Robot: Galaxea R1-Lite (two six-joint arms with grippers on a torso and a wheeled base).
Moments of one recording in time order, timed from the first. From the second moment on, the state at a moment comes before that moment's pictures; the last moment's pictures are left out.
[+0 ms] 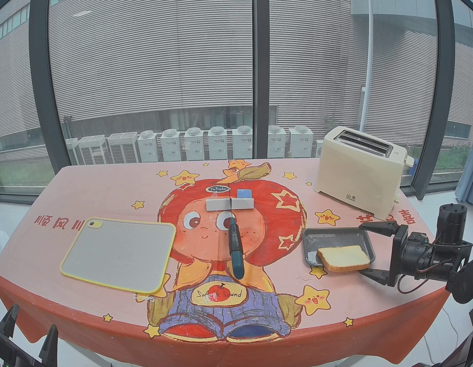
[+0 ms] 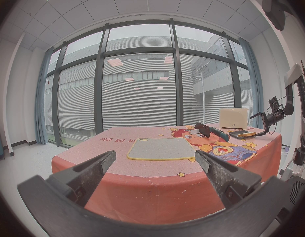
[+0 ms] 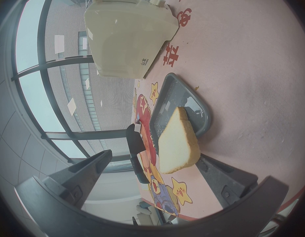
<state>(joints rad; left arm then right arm) 0.01 0.04 -0.02 0.00 -0.02 0.01 0.17 1.76 -0.25 -1.04 0.51 1.37</state>
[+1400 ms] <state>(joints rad) 0.01 0.04 -0.02 0.00 -0.02 0.01 0.18 1.83 -0.25 -1.04 0.50 1.37</state>
